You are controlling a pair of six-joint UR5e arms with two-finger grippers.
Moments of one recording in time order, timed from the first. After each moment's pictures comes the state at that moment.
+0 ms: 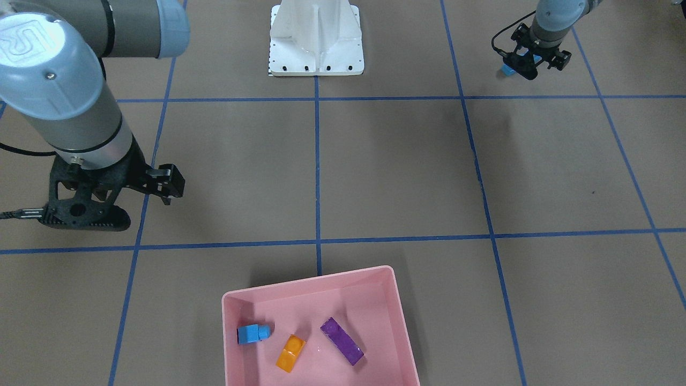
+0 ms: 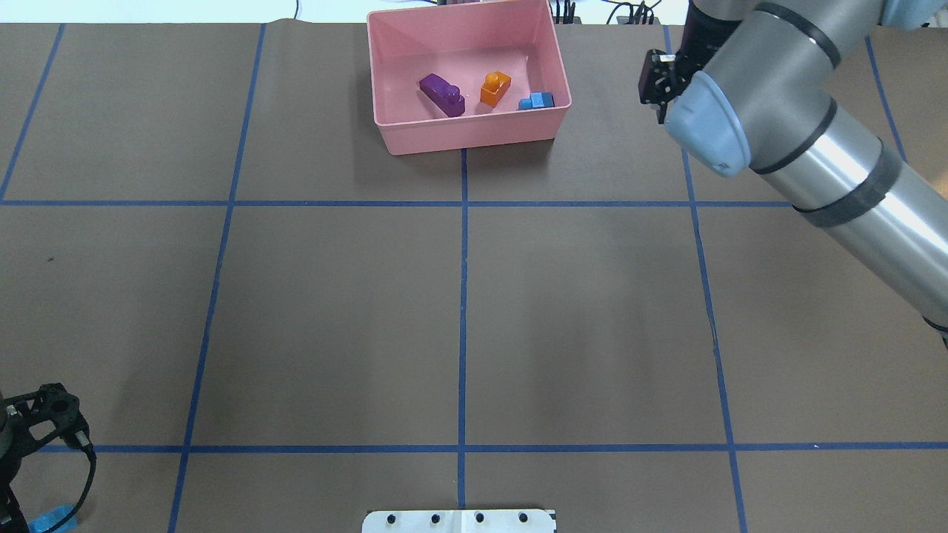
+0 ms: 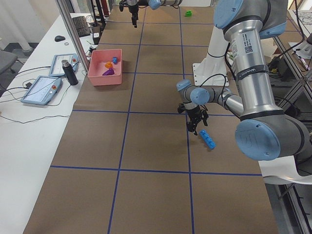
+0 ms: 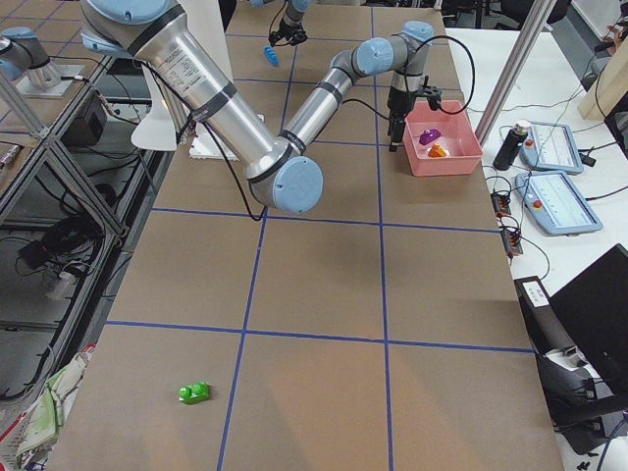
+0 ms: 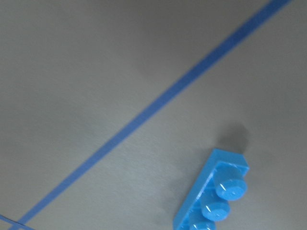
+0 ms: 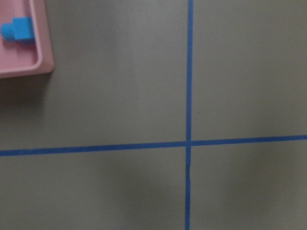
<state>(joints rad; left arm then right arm) -0.39 -1.21 -2.21 -1.44 -2.11 -0.24 1.00 -0.84 1.72 -2.19 2.08 0.64</state>
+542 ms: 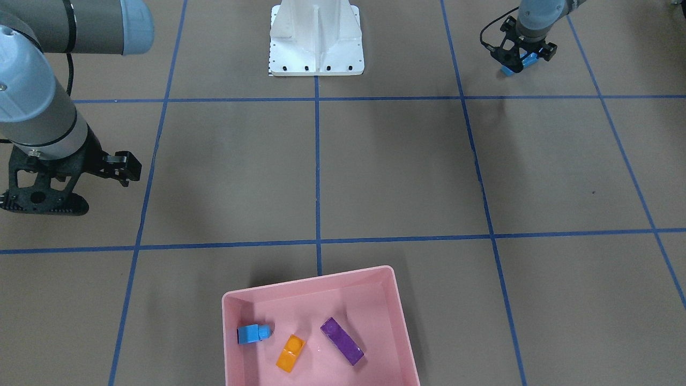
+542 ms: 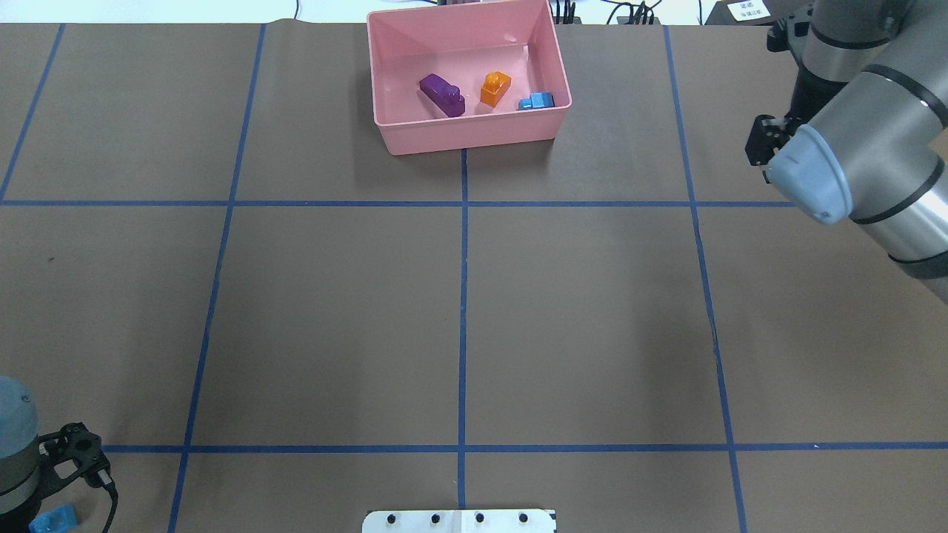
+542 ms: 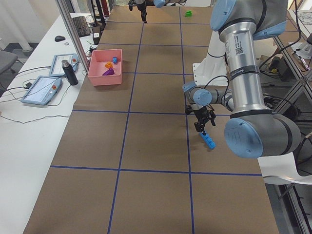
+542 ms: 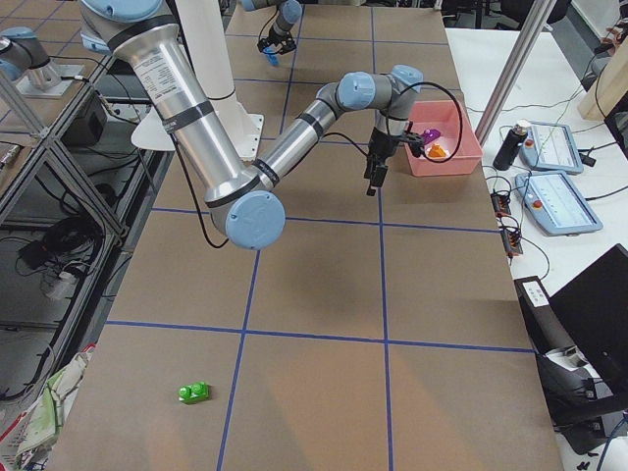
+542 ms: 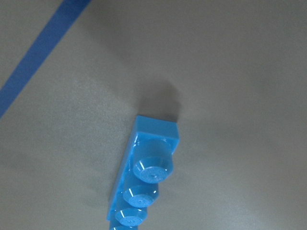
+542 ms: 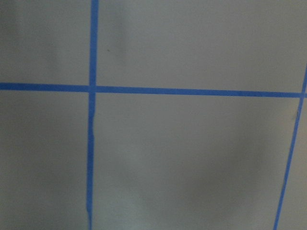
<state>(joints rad) -0.27 -1.23 -2.17 -1.45 -2.12 -0.34 1.05 -1.08 1.84 -2.28 2.07 0.42</state>
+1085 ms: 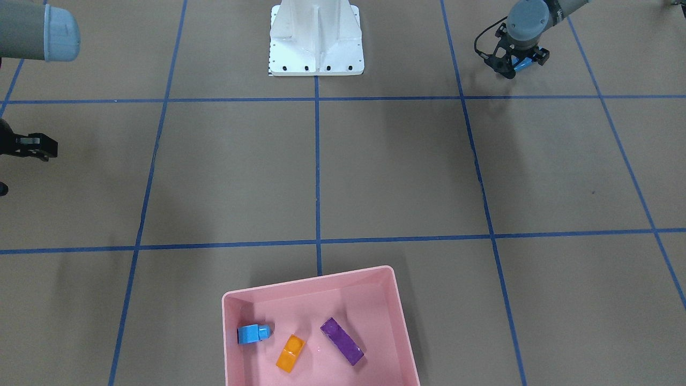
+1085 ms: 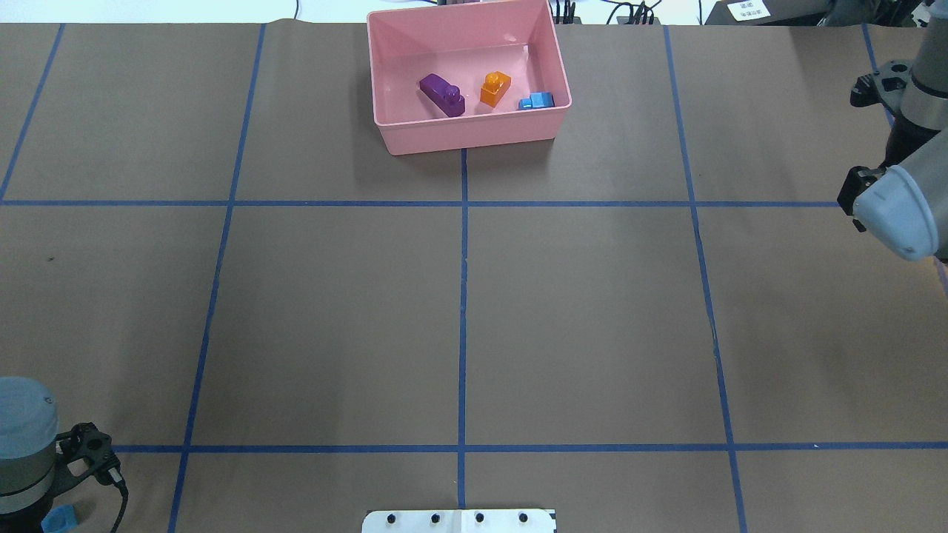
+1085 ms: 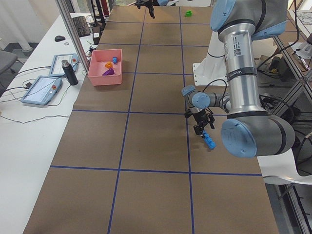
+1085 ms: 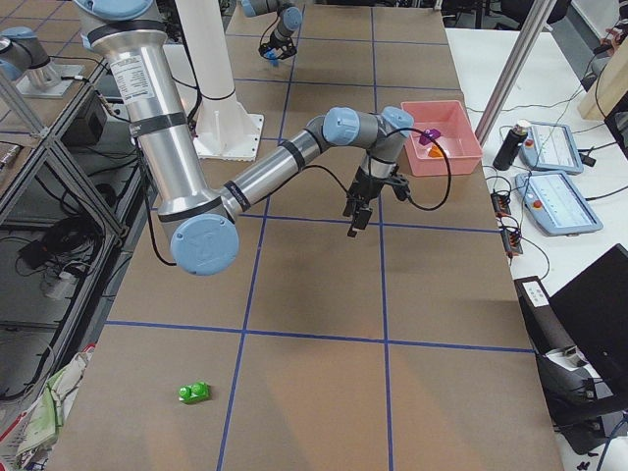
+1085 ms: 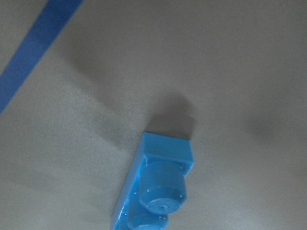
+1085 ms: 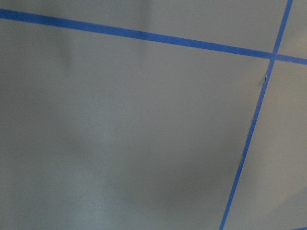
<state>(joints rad) -0.26 -1.27 -2.11 -1.46 -2.12 -0.34 1.12 -1.30 1.89 -2.27 2.08 0.21</state>
